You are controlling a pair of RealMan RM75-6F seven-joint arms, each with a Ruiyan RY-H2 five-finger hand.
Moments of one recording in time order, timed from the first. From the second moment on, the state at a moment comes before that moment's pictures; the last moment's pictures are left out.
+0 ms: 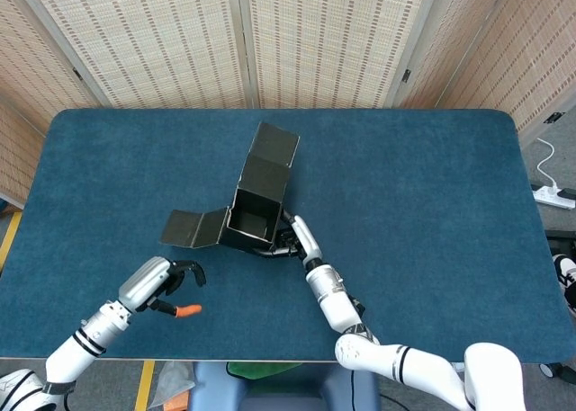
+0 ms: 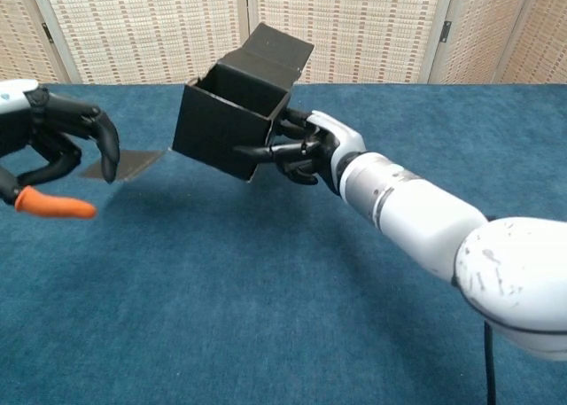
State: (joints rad) left arm -0.54 -1.24 0.02 -1.58 1.73 1.15 -0.66; right arm 0.74 -2.01 0.52 -1.26 -1.04 0.79 0.54
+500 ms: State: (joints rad) left arm -0.59 -1.42 -0.02 -1.43 1.65 1.09 -0.42; right arm 0.61 -1.74 0.52 -1.60 -1.02 0.67 0.69
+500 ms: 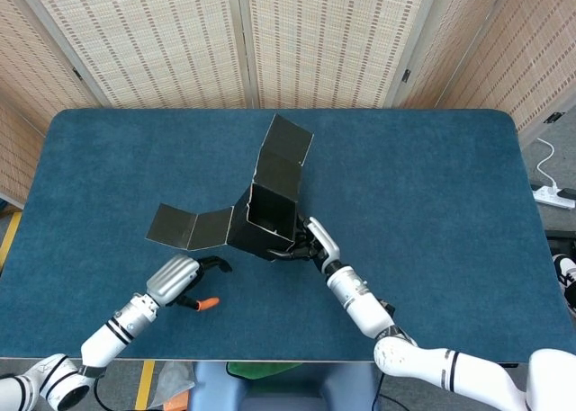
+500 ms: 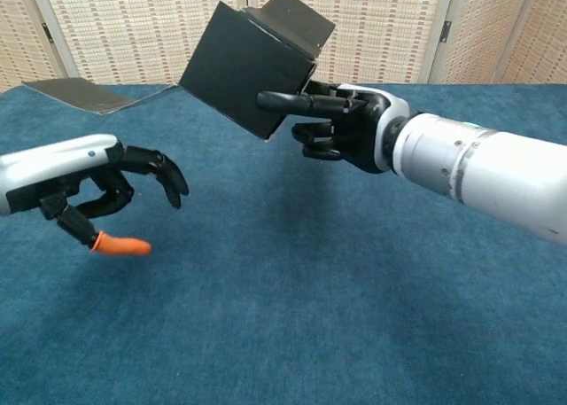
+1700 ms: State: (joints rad) left arm -0.62 -1.47 -0.08 -1.33 1.83 1.43 -0.28; right arm 0.60 -1.75 0.30 -1.60 -1.21 0.73 0.63
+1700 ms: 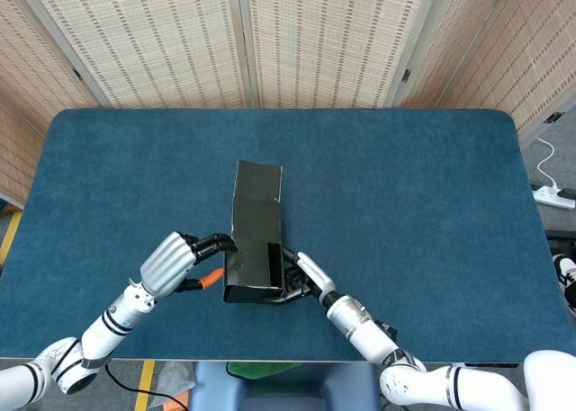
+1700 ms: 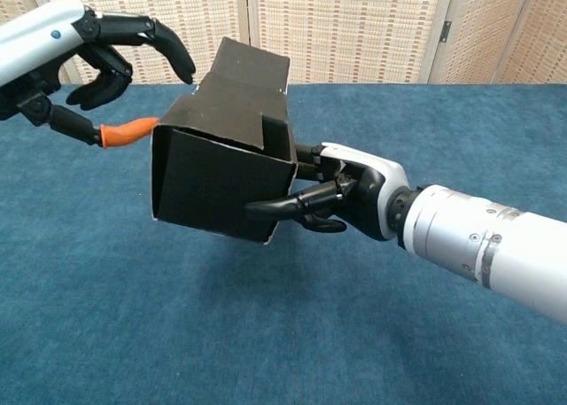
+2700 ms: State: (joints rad) left arm -0.70 -1.81 0.06 -0.65 1.93 1.49 -0.41; right arm 0.70 -1.94 0.26 -1.22 -1.23 0.75 0.52
